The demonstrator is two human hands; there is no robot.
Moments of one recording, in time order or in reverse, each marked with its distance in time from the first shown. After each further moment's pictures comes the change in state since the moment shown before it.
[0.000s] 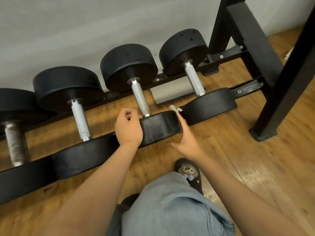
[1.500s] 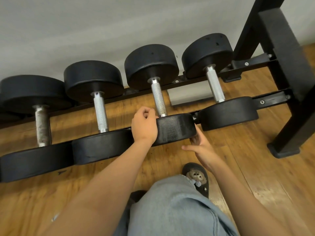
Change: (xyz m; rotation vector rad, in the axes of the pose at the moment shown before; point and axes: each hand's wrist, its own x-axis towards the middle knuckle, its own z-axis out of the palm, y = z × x) left_hand -0.002 0.002 -0.002 0.021 -0.010 -0.004; right_hand -0.002 0.006 -0.008 0.444 -0.148 0.216
